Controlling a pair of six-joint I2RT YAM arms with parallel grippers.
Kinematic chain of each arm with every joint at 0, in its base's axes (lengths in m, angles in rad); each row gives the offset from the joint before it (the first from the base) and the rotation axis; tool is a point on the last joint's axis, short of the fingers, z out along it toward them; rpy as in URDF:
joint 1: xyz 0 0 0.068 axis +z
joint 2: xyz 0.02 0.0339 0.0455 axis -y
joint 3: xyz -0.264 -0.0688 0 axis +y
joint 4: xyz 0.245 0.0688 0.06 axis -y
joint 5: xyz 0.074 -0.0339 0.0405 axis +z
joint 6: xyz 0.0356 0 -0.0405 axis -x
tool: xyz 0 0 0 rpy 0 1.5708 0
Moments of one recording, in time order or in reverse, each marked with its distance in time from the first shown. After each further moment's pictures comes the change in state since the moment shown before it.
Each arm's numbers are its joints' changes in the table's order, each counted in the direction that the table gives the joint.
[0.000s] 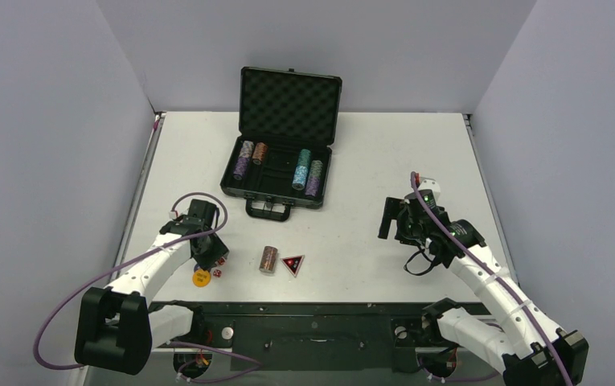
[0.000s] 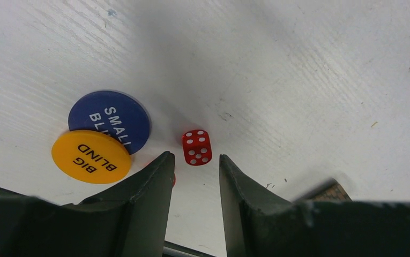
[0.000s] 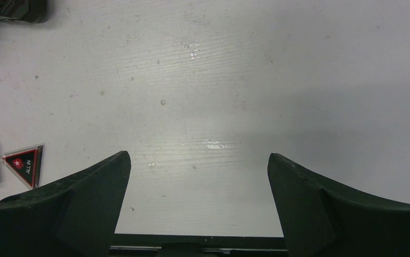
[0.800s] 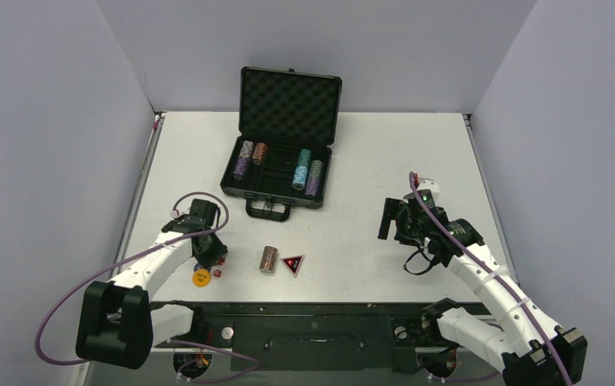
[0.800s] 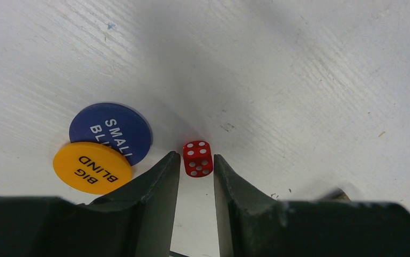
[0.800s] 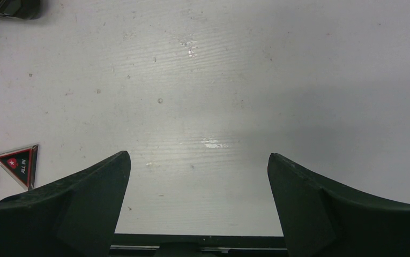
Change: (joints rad) left arm 0.000 -0.031 0.003 0.034 0.019 -0.019; right arm 0.000 -0.014 0.004 0.000 0.000 0.003
